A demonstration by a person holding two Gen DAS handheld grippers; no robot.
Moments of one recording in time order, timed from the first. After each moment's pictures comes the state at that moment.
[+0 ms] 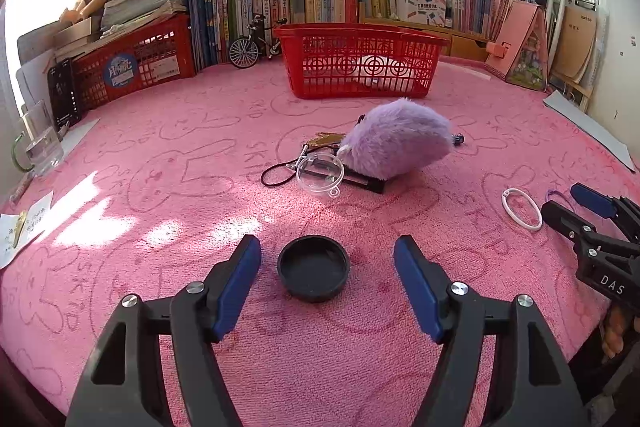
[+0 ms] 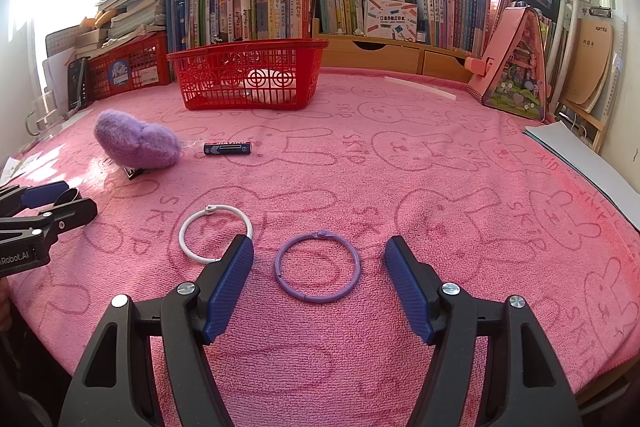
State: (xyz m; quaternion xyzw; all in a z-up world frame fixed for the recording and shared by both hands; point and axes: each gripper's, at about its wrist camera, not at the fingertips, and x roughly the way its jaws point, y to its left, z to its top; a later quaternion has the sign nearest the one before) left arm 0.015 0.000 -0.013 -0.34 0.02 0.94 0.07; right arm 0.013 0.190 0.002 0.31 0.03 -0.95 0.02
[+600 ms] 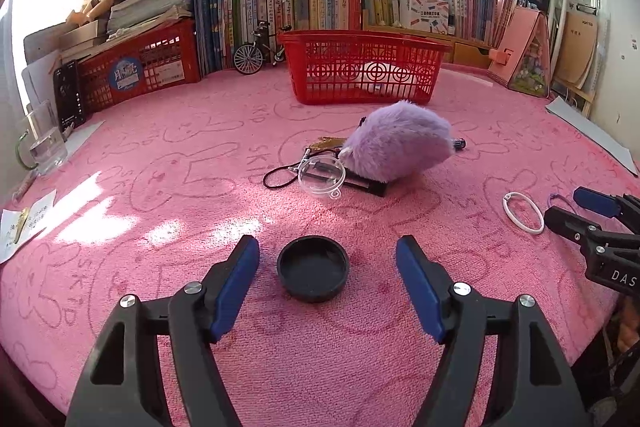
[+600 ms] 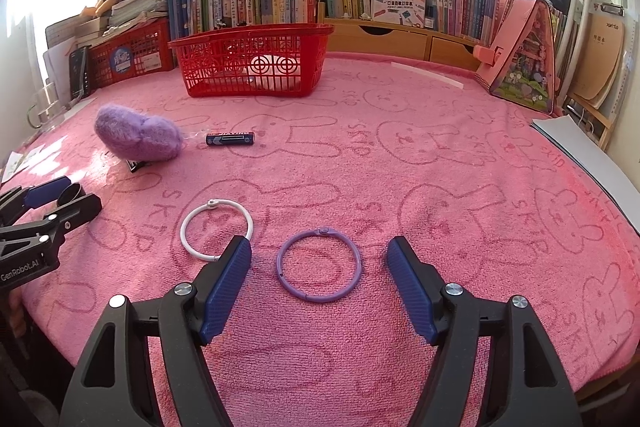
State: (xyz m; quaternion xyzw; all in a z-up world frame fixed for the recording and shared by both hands) left arm 0.017 0.000 -0.014 -0.33 0.02 0.94 0.07; right arm 0.004 0.191 0.008 0.35 0.03 -0.94 0.03
